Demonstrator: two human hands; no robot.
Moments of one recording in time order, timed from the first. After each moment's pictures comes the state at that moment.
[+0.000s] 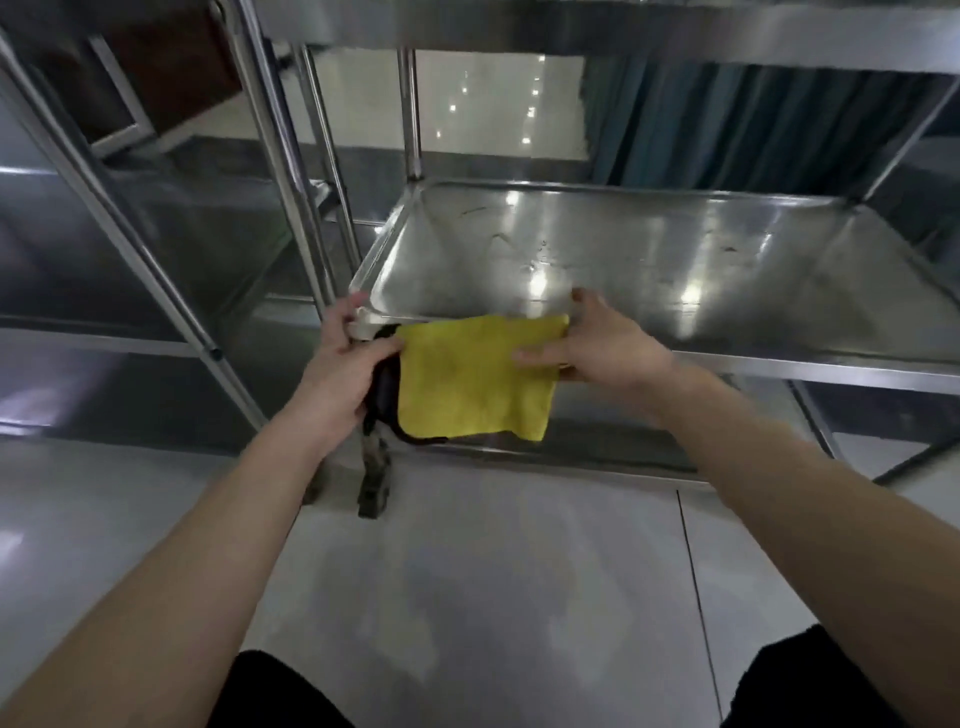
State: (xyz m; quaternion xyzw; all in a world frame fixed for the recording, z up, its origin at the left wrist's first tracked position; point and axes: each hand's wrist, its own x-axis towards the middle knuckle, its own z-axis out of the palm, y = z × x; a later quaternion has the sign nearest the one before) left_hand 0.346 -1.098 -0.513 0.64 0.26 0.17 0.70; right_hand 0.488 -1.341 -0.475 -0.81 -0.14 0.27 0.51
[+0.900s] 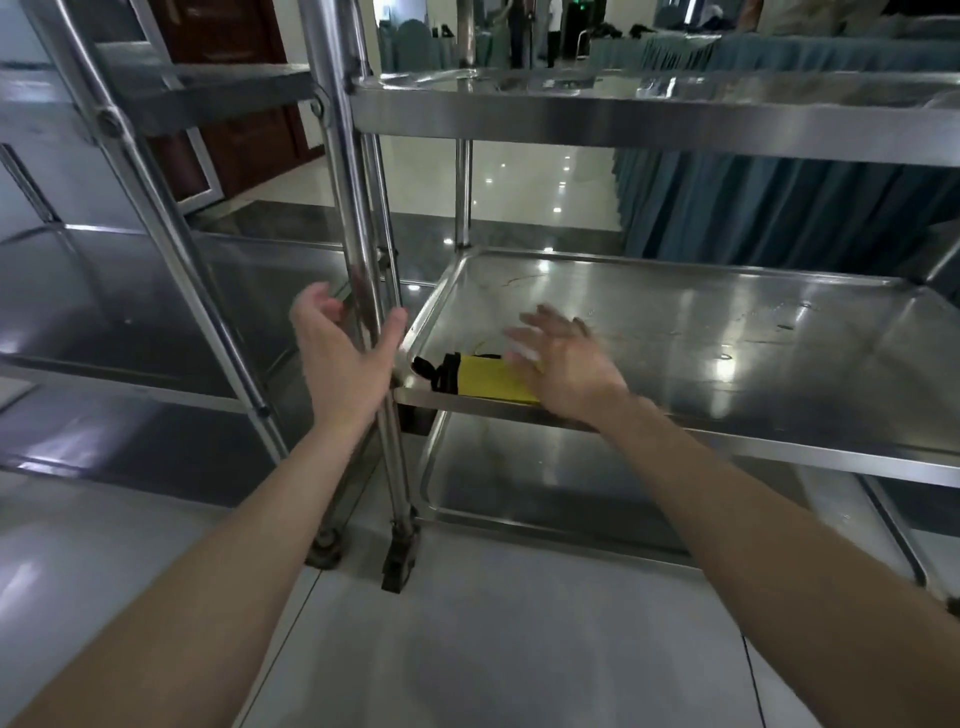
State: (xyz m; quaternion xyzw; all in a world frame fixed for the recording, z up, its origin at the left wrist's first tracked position) left_hand 0.389 -1.025 -0.501 0.78 0.28 0.42 0.37; right_hand 0.552 -1.237 -0.508 -0.88 -0.45 -0.07 0.15
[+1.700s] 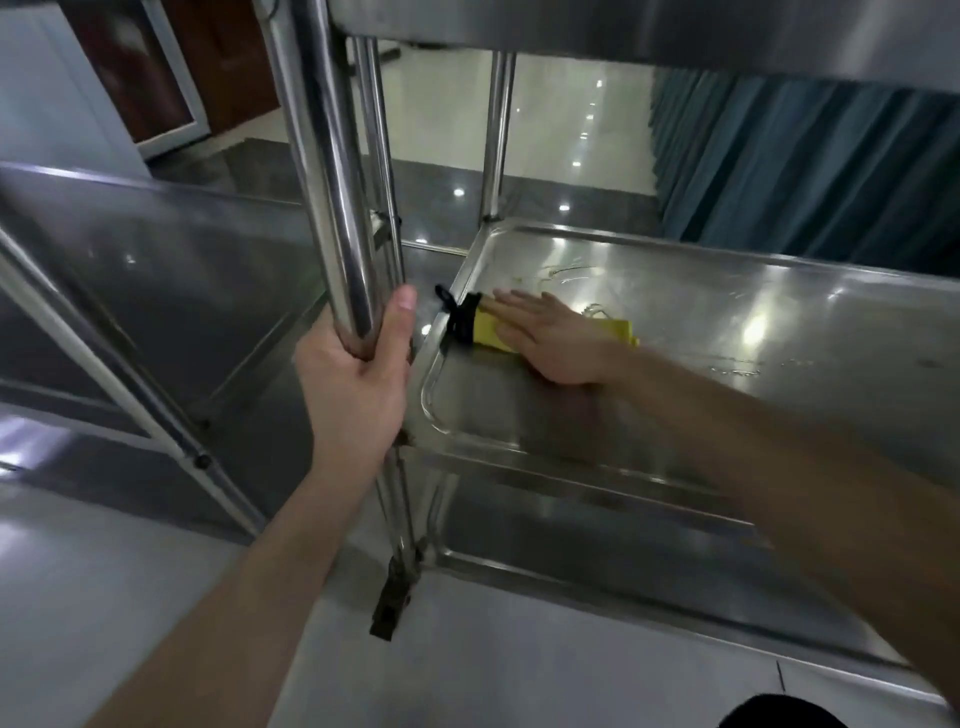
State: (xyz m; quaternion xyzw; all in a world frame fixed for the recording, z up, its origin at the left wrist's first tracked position) left_hand 0.458 -1.006 -0.522 0.67 0.18 0.48 0.54; right_hand 0.685 -1.127 -0.538 -0.84 -0.54 0.08 0.06
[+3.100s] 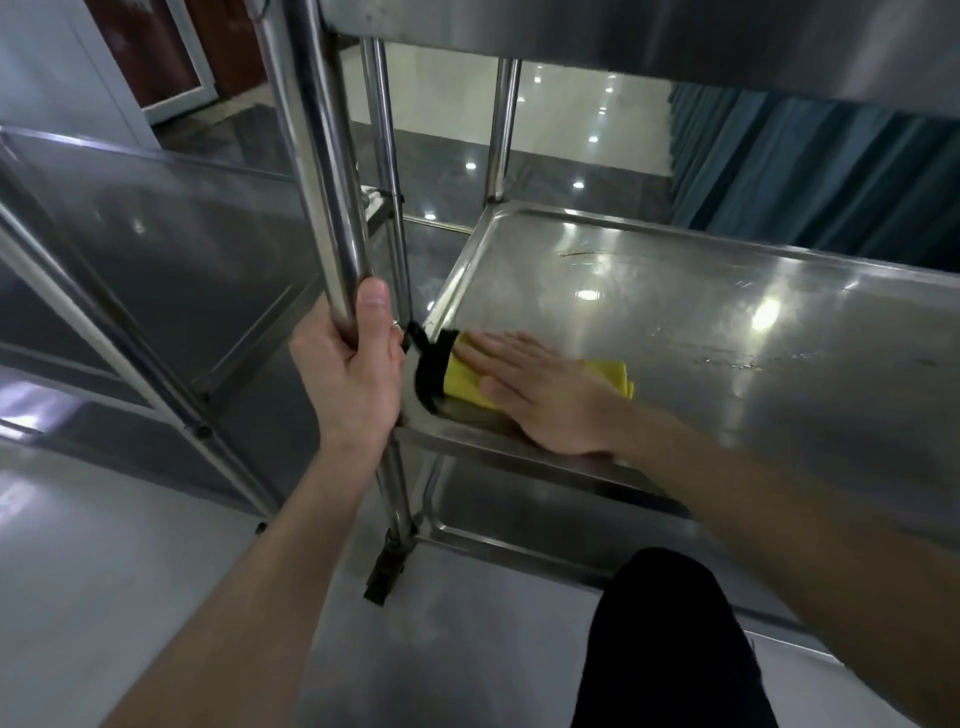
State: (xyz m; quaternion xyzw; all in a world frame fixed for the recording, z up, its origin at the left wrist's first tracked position) left_hand 0.457 -1.024 -0.518 0.61 0.14 0.51 0.59; right_hand 0.615 -1.173 -0.541 -0.78 -0.62 0.07 0.08
